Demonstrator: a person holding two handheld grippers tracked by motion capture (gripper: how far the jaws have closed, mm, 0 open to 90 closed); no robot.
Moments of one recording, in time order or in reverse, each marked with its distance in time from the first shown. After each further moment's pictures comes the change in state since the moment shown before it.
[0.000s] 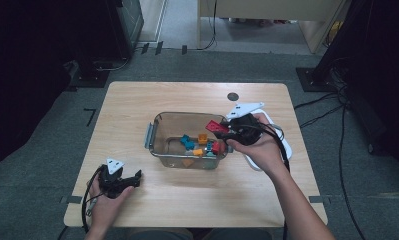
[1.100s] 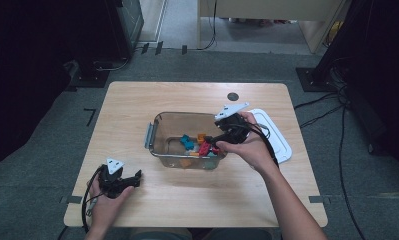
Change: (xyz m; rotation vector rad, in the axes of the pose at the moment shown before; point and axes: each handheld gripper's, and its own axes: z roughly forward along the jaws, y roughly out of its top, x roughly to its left) left arm 0.000 0.000 0.000 0.000 0.000 0.000; right arm -0.003 -0.002 0.037 0.043 0.036 0.009
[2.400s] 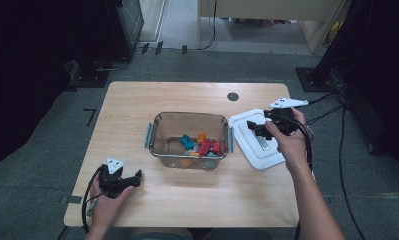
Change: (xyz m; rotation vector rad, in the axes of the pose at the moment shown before) left arm 0.000 0.000 0.000 0.001 0.001 -0.001; right arm -0.078 -0.062 -0.068 -0.128 -0.248 0.265
